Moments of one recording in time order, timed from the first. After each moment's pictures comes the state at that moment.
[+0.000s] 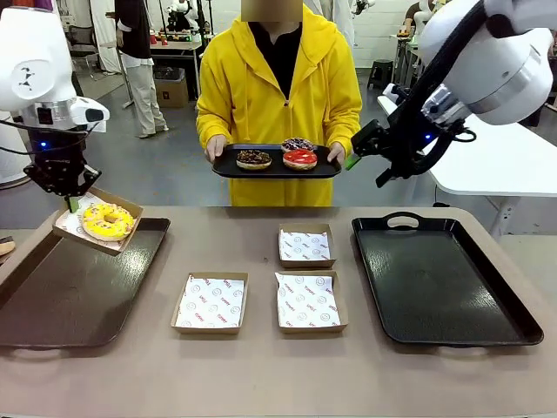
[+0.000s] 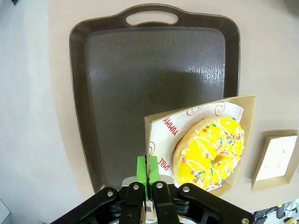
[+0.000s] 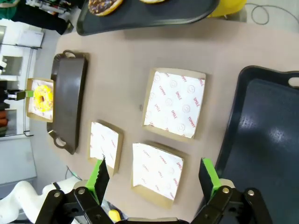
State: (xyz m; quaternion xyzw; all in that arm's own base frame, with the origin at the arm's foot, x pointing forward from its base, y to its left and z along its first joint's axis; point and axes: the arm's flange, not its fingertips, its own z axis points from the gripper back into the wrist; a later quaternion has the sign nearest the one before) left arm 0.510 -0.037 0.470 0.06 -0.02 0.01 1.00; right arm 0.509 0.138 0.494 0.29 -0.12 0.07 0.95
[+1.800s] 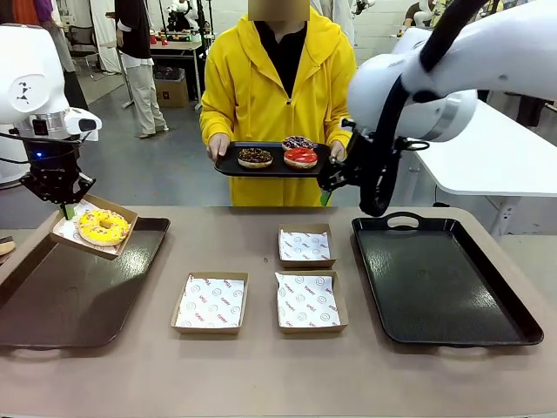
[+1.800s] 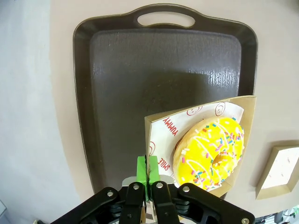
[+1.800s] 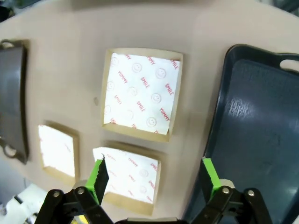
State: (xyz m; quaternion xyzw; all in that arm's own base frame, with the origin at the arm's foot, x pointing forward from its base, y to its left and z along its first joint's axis) left arm 0.522 -0.019 0.448 0.06 -0.01 0.02 1.00; right arm 0.521 0.217 0.445 0.12 -0.06 0.07 0.99
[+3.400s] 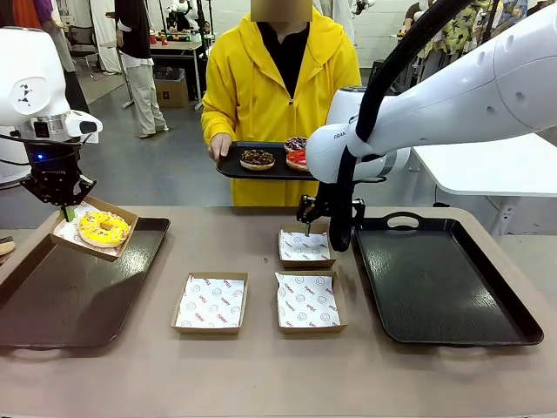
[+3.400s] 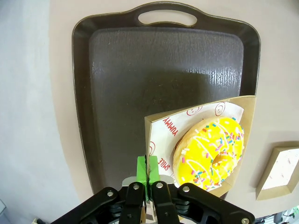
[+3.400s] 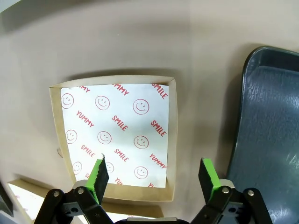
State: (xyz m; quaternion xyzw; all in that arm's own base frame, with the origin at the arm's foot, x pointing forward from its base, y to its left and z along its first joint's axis) left arm 0.523 -0.019 0.444 0.06 0.00 0.03 1.00; right arm 0.565 0.265 0.348 0.04 -0.03 0.00 1.00
